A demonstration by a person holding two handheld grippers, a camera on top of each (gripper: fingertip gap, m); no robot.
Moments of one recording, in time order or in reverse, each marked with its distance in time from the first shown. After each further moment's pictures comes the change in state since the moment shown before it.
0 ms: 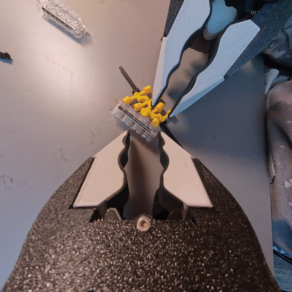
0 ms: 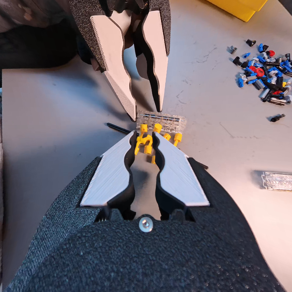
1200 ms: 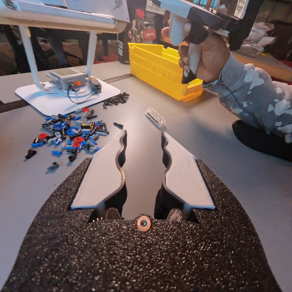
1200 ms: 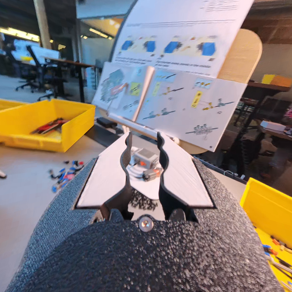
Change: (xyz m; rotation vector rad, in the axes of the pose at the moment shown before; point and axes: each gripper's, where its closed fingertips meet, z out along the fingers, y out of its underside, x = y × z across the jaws) left arm -0.085 -0.074 -0.048 0.566 -0.320 -0.185; right arm 0.282 -0.087 -0.158 0.678 0.680 0.135
